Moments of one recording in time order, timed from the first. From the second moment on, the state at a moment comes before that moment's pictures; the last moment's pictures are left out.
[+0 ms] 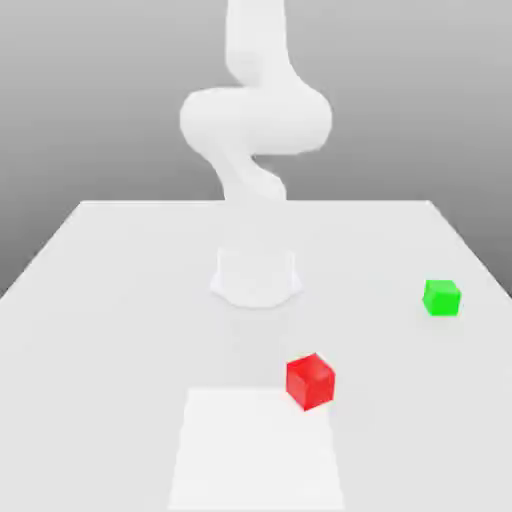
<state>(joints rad) 0.02 -0.74 0.00 -2.37 0.00 2.35 0.77</state>
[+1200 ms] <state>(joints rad) 0.22 0.01 0.02 -2.94 0.00 2.95 0.52</state>
